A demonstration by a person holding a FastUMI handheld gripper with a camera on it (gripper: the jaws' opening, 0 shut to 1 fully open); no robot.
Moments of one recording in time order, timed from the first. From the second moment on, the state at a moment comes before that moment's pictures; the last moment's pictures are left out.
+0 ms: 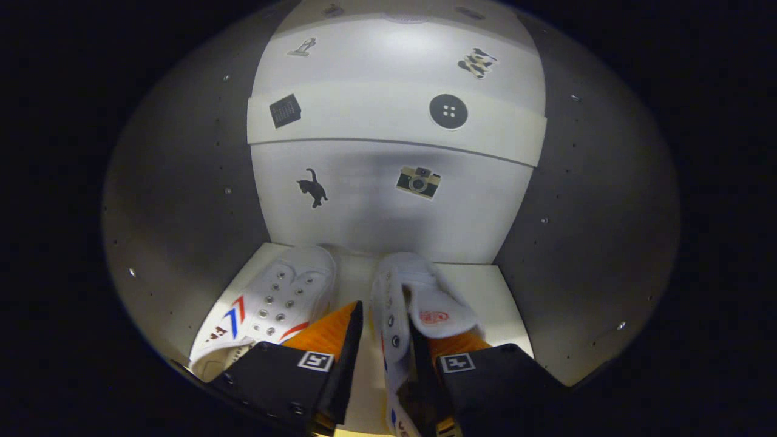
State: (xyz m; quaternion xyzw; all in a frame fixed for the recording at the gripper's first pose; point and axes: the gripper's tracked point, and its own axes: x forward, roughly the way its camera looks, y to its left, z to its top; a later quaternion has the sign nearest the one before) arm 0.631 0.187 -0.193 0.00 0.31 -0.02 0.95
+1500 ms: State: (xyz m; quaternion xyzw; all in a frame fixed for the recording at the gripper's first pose) arm 0.140 0.261 -0.067 0.00 0.08 0.09 0.99
